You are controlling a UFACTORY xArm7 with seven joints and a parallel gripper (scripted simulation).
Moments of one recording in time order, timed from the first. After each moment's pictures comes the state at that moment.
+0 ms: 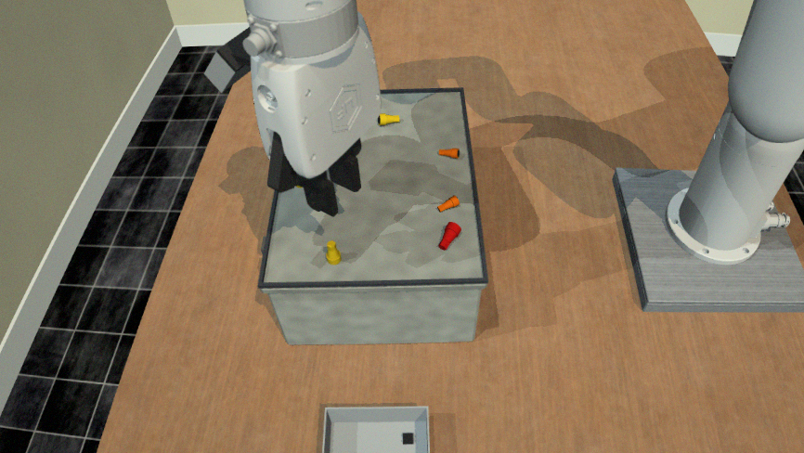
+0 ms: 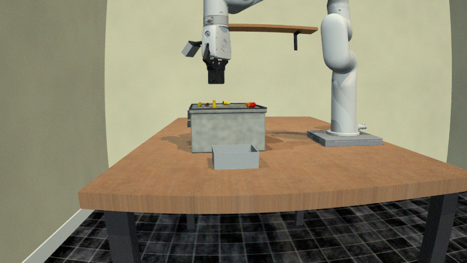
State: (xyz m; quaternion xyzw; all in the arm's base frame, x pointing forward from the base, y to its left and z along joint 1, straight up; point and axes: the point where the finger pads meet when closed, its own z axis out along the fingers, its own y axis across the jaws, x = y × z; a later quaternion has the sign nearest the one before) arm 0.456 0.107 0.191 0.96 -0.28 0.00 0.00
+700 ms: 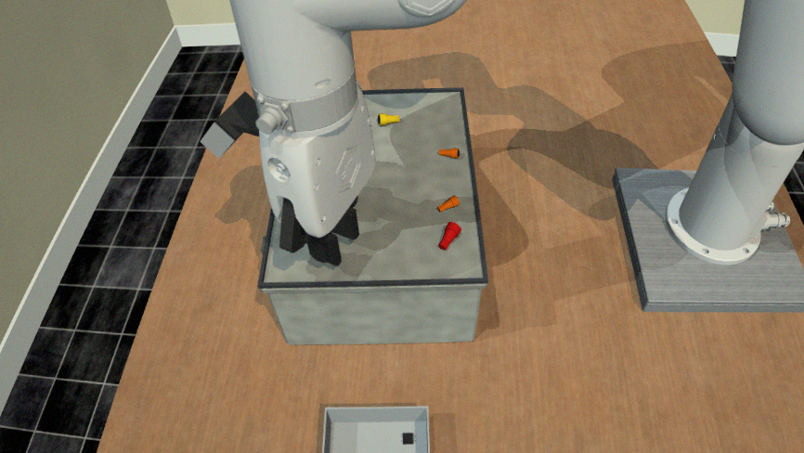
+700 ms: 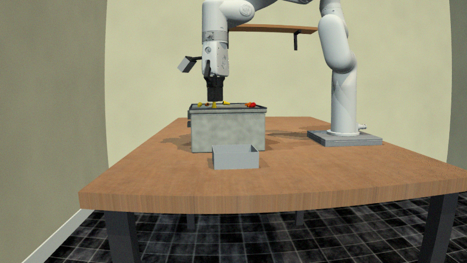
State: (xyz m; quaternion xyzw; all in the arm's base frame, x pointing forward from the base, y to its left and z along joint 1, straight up) arm 0.459 0.124 0.140 0.98 -0.21 0.00 0.00
